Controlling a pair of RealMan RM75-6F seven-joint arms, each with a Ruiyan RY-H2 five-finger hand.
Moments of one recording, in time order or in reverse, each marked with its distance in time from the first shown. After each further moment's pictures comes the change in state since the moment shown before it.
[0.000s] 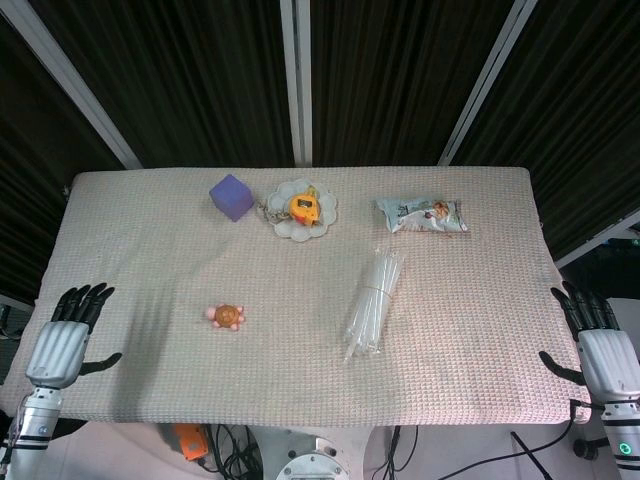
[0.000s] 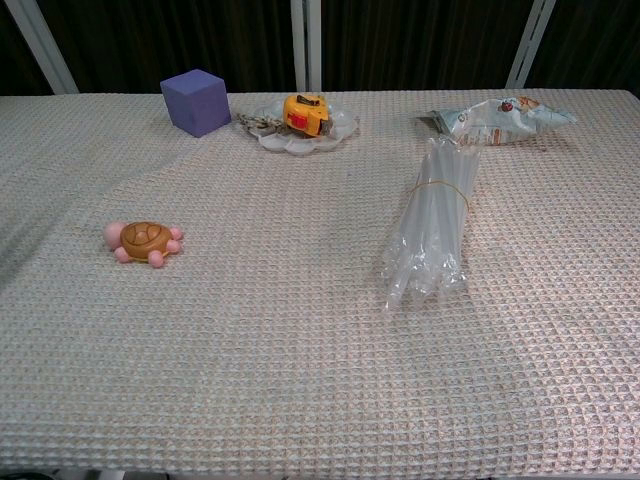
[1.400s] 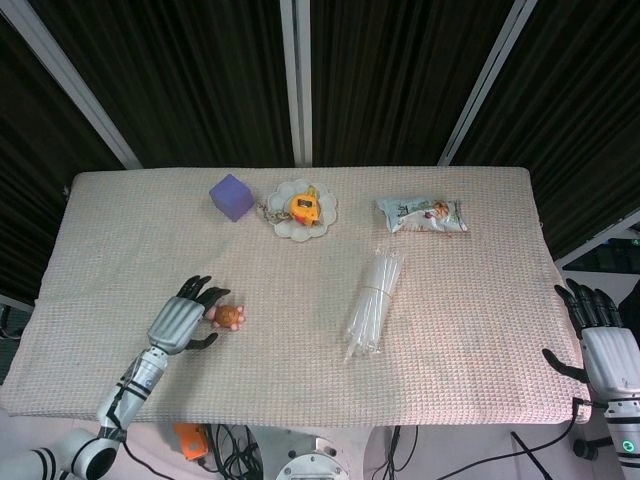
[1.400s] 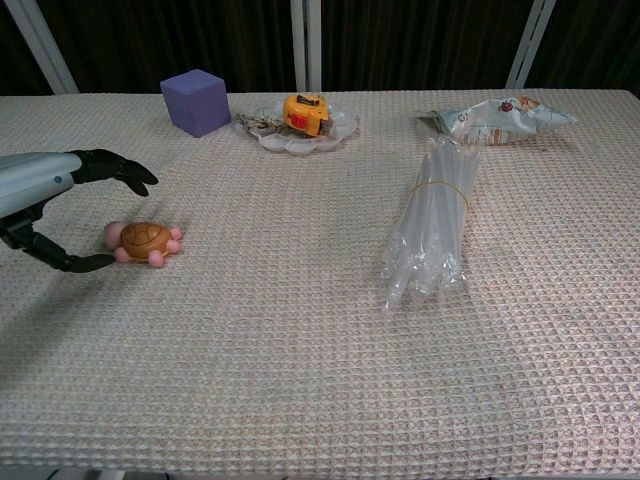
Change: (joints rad) left arm -0.294 -0.304 -0.055 0.133 -0.037 -0.332 0.055; right arm 0.006 0.007 0.007 0.007 0.012 -0.007 0.007
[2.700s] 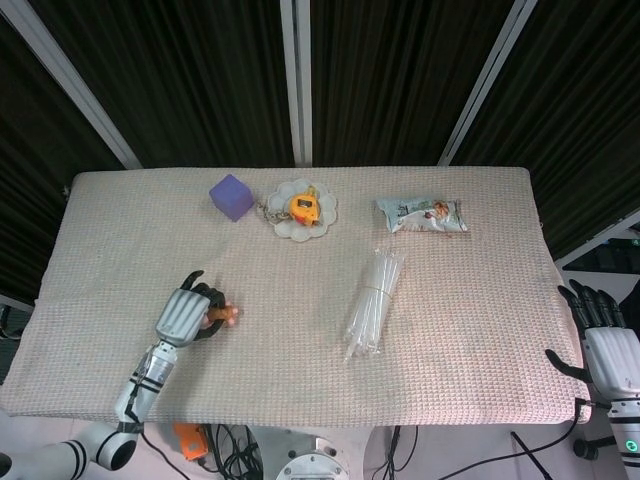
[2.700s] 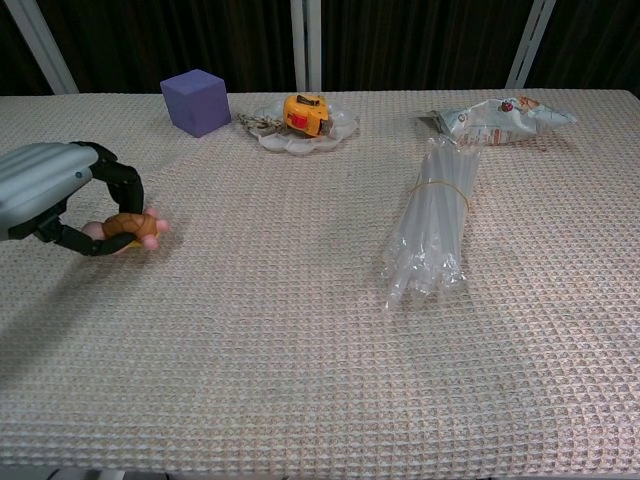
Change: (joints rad) left arm -0.020 -0.165 0.013 0.236 0.036 0.142 -0.005; right arm 0.000 0.002 -0.001 0.019 0.008 -0.009 0.020
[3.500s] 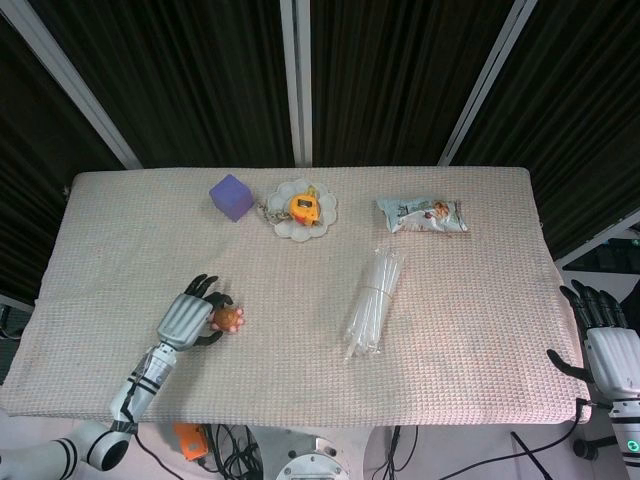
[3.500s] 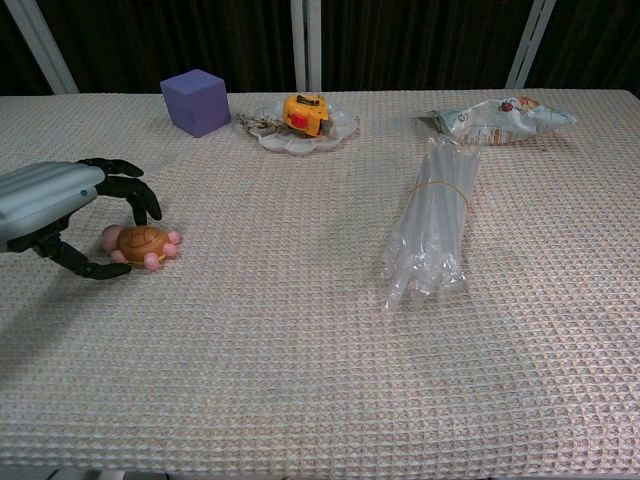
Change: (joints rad) left arm -0.022 0.050 0.031 -0.051 -0.019 -0.077 -0.017; right arm -0.001 -0.004 0.001 0.010 0.005 -0.003 0.009
